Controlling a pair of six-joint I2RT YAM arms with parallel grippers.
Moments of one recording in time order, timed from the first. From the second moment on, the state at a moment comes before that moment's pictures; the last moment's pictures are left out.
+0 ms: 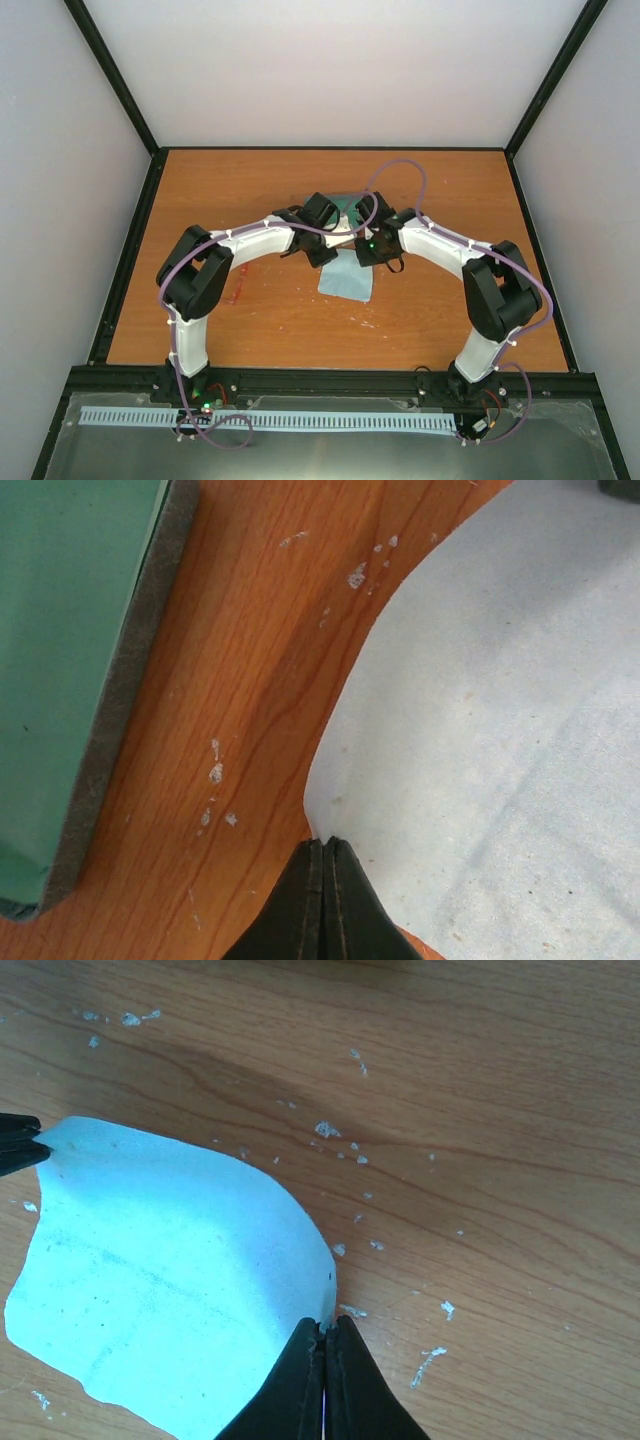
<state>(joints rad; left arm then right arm) -0.70 1.94 1.34 -0.50 0.09 0.47 0.56 1.72 1.18 -0.69 -0.01 0.29</state>
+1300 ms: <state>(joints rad) -0.73 1.88 1.17 -0.52 0.19 0.44 0.57 1.64 0.94 -0.58 -0.24 0.29</state>
